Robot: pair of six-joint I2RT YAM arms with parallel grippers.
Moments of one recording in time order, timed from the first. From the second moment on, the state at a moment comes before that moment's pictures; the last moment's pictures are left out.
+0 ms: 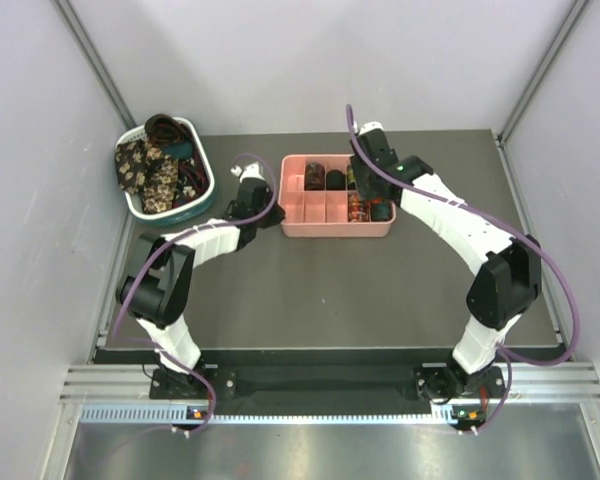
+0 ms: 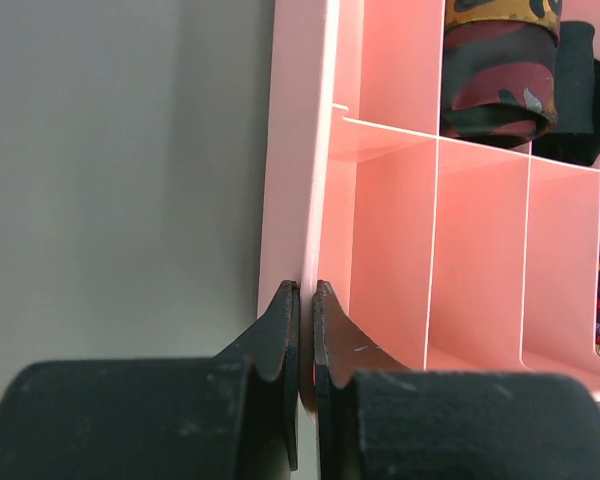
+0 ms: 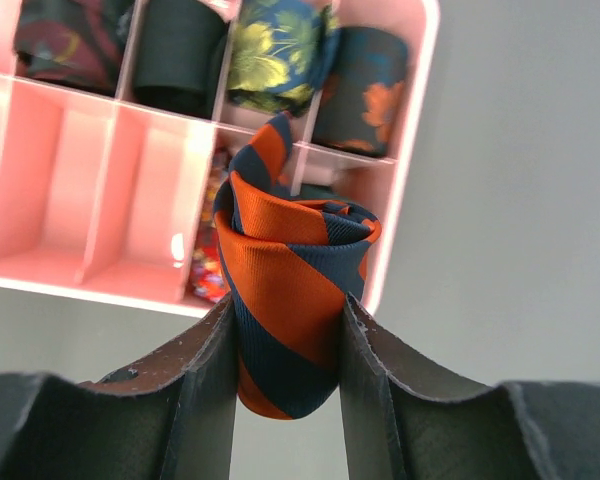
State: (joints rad) left arm -0.40 1.76 1.02 0.16 -0.05 -0.63; right arm 0.57 1.73 1.63 -0.72 0.41 0.15
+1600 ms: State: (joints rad) left arm -0.46 1.64 0.99 0.14 -0.08 -0.65; right arm 0.65 1.96 1.75 -0.73 0.42 0.28
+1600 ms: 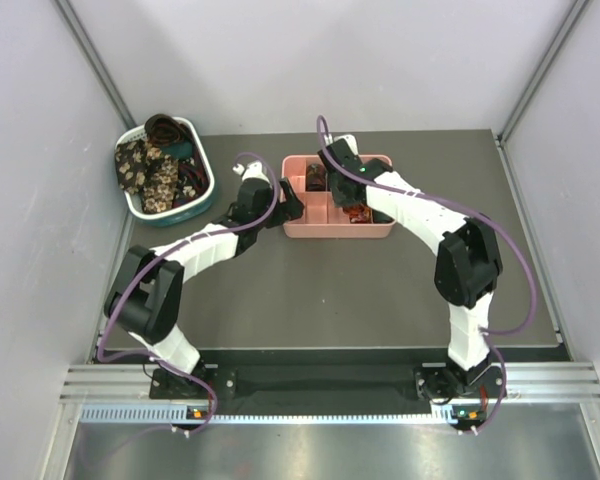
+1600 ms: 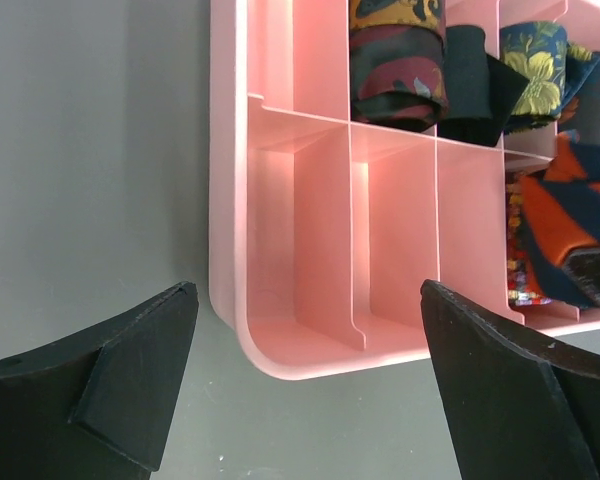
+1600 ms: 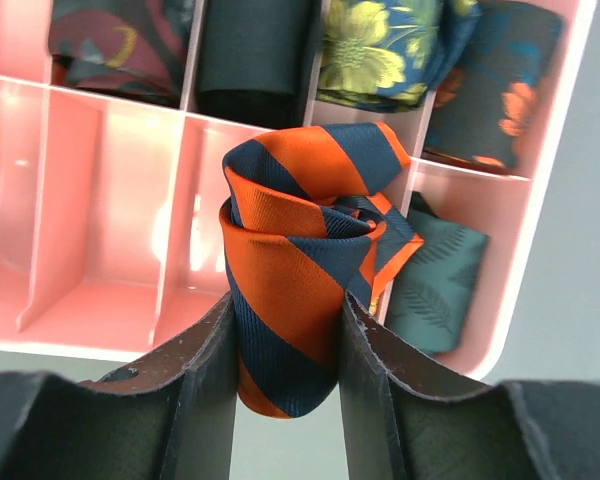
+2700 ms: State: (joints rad) left arm -0.46 1.67 0.96 0.16 -0.08 -0.65; right arm 0.65 2.06 1.73 -0.67 0.31 0.40
